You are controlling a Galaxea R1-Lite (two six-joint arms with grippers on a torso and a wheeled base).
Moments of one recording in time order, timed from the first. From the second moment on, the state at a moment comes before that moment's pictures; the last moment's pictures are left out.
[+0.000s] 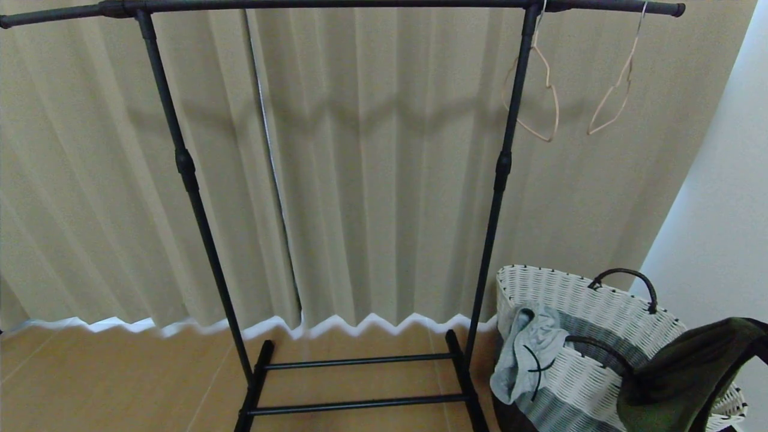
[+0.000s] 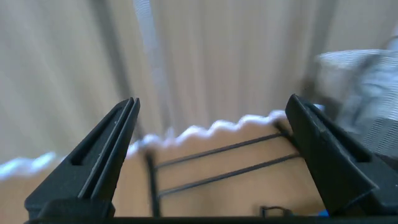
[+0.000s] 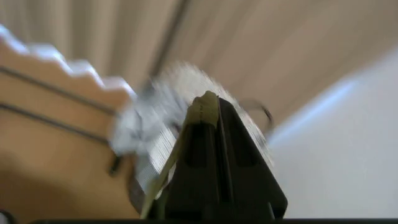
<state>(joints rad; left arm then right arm) 0.00 0.00 -0.01 -0.04 -0.19 0.09 0.03 0.84 -0.27 -0.35 0.07 -0.42</state>
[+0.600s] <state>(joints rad) -0.02 0.42 -0.38 -0.08 -0.51 0.11 0.39 1.00 -0.64 -0.20 0.07 -0.10</state>
